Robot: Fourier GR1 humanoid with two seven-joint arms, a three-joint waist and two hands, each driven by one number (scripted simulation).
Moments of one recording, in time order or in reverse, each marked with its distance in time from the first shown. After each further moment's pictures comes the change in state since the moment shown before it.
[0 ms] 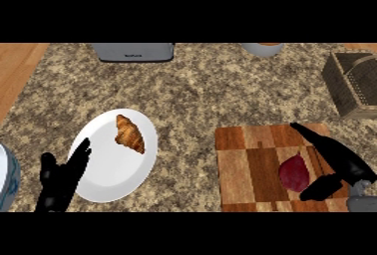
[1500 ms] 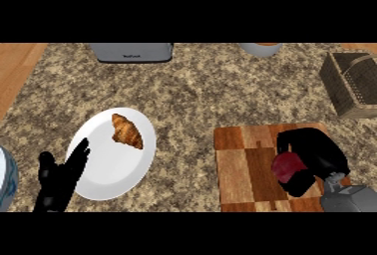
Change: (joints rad) left arm -0.001 -0.027 0.039 -0.010 -0.029 -0.025 0.023; right arm -0.072 0.031 0.175 -0.120 0.356 -0.010 0.065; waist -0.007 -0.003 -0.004
